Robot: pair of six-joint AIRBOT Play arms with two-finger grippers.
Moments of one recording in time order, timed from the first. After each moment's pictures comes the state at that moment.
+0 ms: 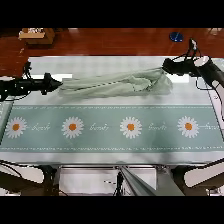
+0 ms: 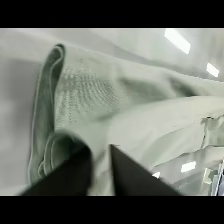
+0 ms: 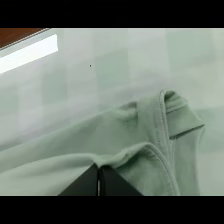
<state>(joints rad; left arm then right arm) 0.33 -1.74 1.20 0.47 -1.04 -1.05 -0.12 -1.76 1.44 -0.90 0.64 1.33</state>
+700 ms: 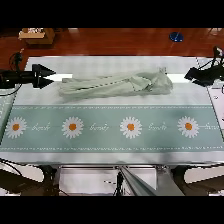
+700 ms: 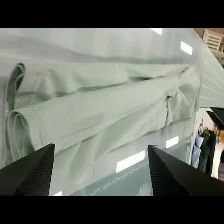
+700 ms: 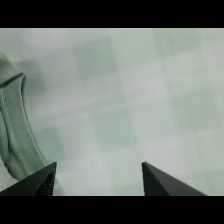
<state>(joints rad) 0.41 -1.78 1.40 0.47 -1.30 -1.07 -0.37 -1.68 1.44 -1.19 0.95 1.42</state>
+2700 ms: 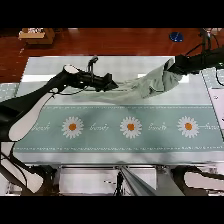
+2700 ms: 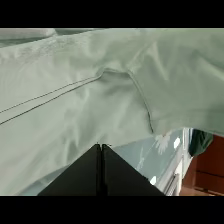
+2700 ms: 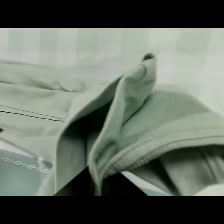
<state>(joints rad) -0.36 -1.85 1.41 0.33 -0.93 -1.16 -0.15 -1.43 1.47 -1.00 1.24 1.36</state>
